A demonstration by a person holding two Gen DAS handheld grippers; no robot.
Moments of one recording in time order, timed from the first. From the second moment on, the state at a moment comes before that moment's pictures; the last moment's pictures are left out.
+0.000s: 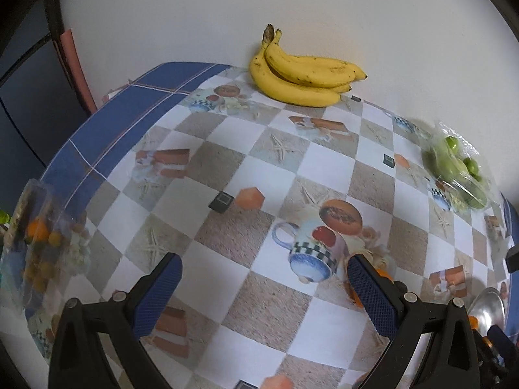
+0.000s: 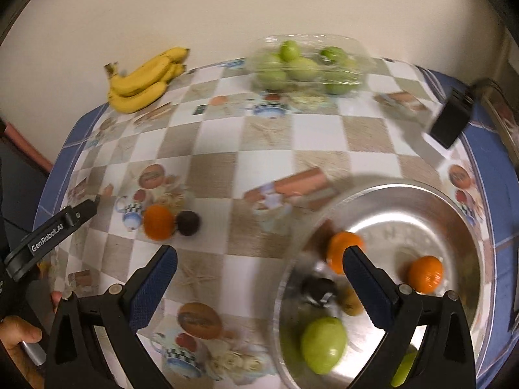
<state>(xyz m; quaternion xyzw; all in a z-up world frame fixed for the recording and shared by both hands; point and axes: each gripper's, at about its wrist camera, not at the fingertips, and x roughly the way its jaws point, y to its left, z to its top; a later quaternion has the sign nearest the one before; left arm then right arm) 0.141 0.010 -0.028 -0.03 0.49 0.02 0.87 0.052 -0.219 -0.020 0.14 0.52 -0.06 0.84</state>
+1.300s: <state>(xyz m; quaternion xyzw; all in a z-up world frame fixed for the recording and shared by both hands) 0.165 -0.020 -0.073 -0.17 0.57 -0.11 0.79 0.109 -0.180 -0.066 0.19 0.54 0.01 0.82</state>
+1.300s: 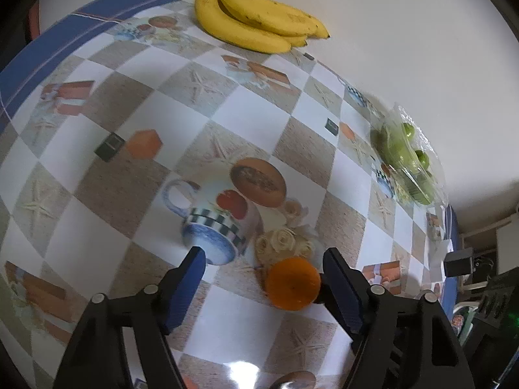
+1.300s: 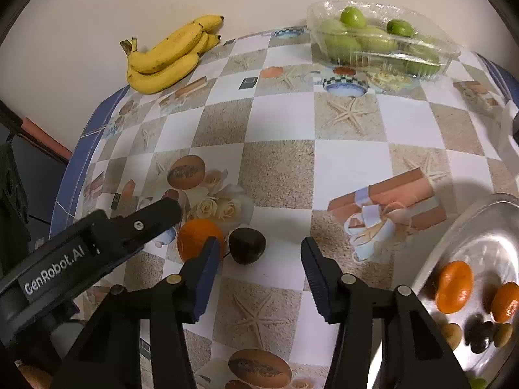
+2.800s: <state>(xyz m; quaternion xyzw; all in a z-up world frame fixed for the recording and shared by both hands) 0.161 0.000 -0.073 -0.24 0.58 -0.07 0.77 0.111 -0.186 -0.072 0.24 0.53 0.03 0.81</state>
